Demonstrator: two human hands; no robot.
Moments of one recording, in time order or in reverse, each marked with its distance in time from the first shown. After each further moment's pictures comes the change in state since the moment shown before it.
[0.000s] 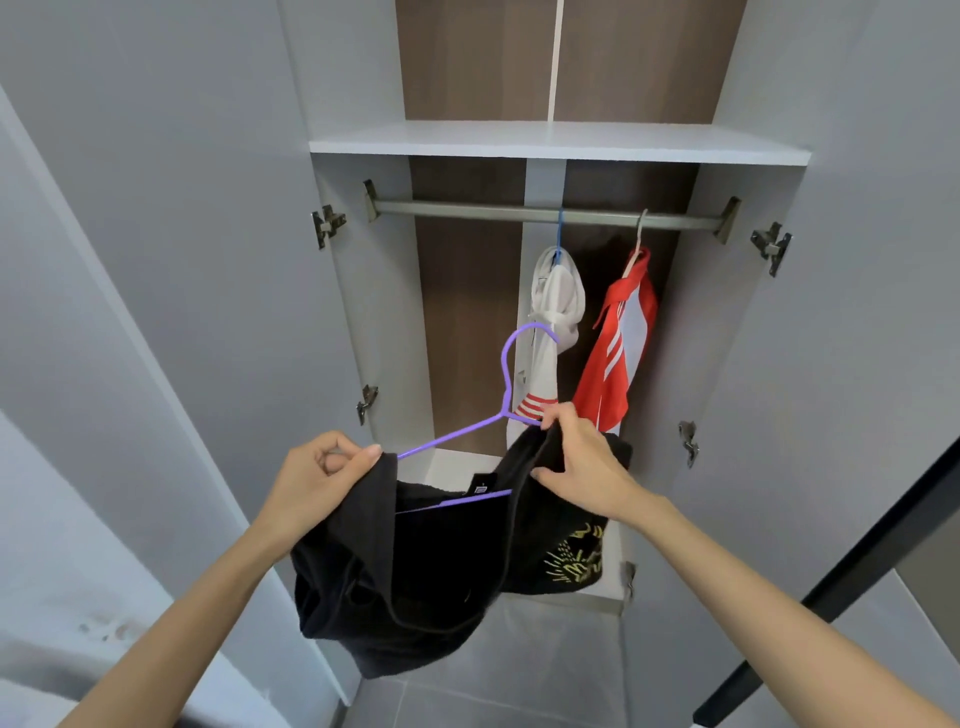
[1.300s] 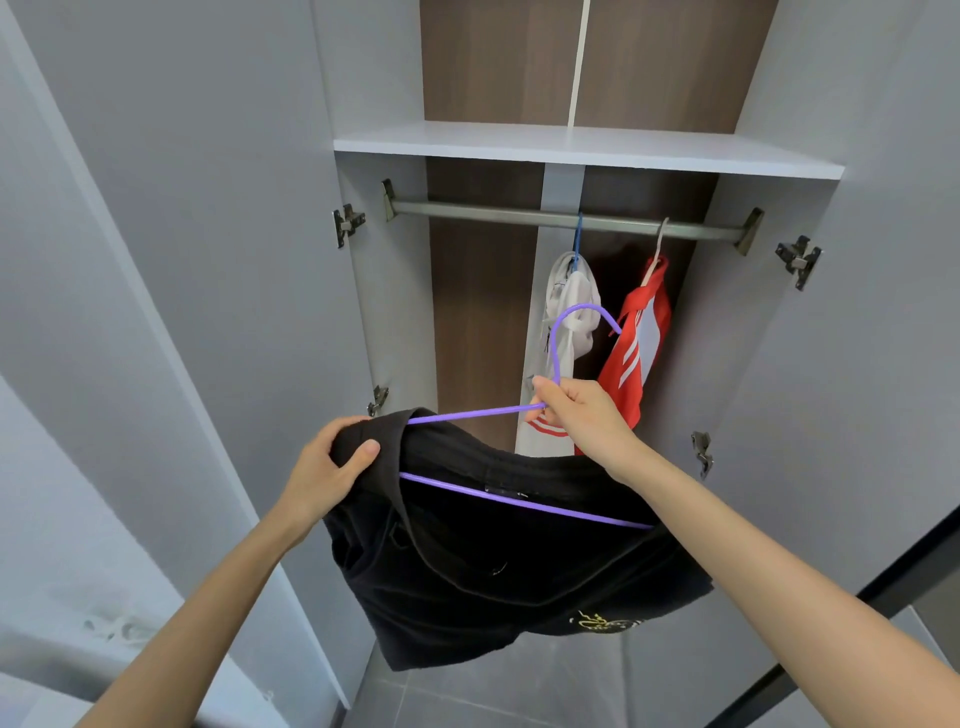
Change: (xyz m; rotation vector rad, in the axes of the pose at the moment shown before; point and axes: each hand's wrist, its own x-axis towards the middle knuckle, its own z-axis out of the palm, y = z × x) left_hand 0.026 -0.020 -0.018 0.069 0.010 -0.011; right_hand 0.055 -0.051 -0.014 0.464 0.112 0.239
